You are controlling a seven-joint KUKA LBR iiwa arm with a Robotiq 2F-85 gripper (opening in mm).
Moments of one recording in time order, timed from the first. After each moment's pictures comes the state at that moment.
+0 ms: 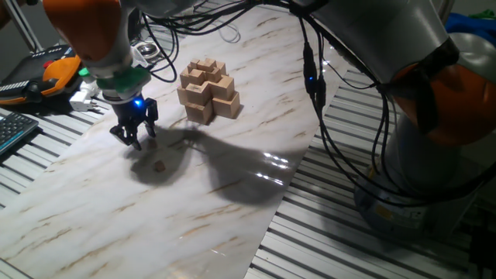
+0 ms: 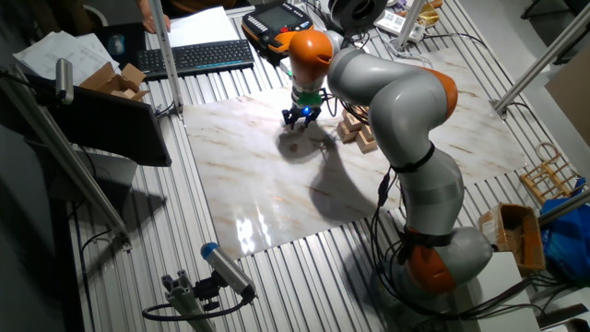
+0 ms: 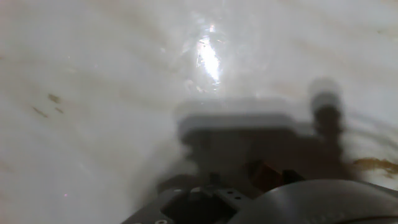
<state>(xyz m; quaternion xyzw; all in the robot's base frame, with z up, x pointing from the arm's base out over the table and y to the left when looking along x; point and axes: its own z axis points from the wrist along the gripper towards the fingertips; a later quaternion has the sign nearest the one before) 0.642 0.135 0.044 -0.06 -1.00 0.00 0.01</state>
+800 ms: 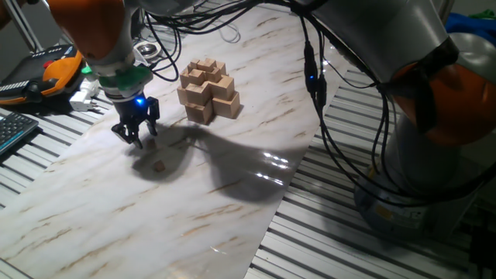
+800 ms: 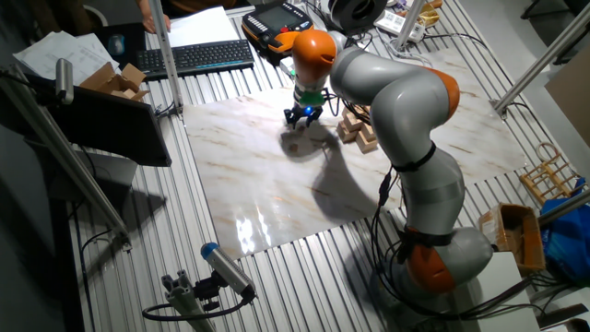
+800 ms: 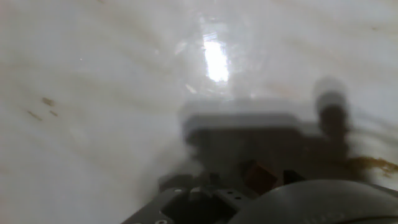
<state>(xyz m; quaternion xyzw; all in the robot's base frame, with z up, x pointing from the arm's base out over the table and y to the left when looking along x) 0.641 0.127 0.049 -0.06 -1.00 0.00 0.02</state>
